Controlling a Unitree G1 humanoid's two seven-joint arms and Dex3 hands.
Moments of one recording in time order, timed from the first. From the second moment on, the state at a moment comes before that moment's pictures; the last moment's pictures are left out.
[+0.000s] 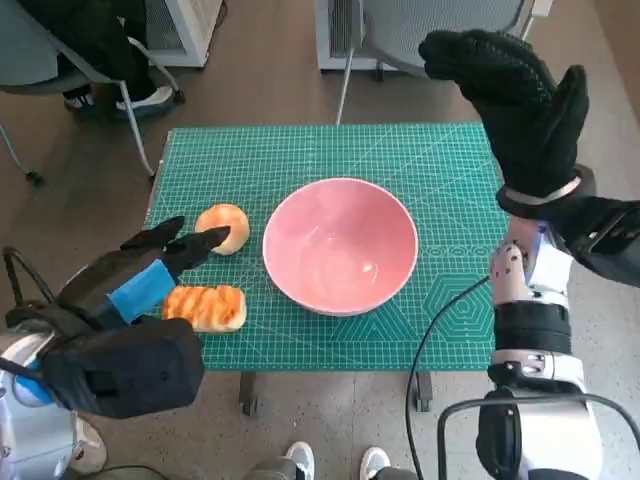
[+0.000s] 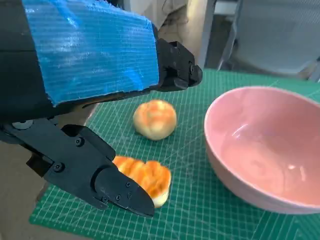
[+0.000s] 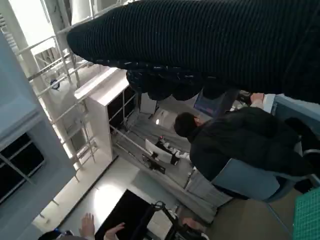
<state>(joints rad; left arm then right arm) -0.28 0.97 -0.16 -0.77 0.40 0.86 -0.70 -1.00 -0.17 -0.28 0.83 0.41 -0.70 0.83</state>
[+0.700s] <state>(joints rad) -0.26 0.88 -0.31 -0.57 0.52 0.82 -0.65 -0.99 -0.17 -0.27 0.82 0.43 -0.68 0.83</state>
